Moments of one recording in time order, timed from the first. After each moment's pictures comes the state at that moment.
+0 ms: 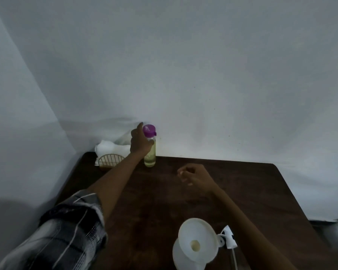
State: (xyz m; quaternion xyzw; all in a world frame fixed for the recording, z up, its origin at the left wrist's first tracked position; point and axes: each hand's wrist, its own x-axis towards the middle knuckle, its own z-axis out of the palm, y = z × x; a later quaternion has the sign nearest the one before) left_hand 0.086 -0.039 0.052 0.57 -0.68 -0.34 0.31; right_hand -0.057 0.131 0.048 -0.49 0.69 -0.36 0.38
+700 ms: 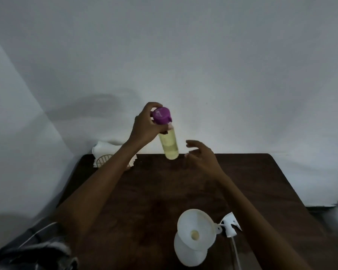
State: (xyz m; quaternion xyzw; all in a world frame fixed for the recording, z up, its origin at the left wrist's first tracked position) left_hand 0.082 0.014 0.144 0.38 -0.76 -0.36 0.38; right_hand -0.067 0.142 0.081 -0.51 0.69 -0.45 0.25
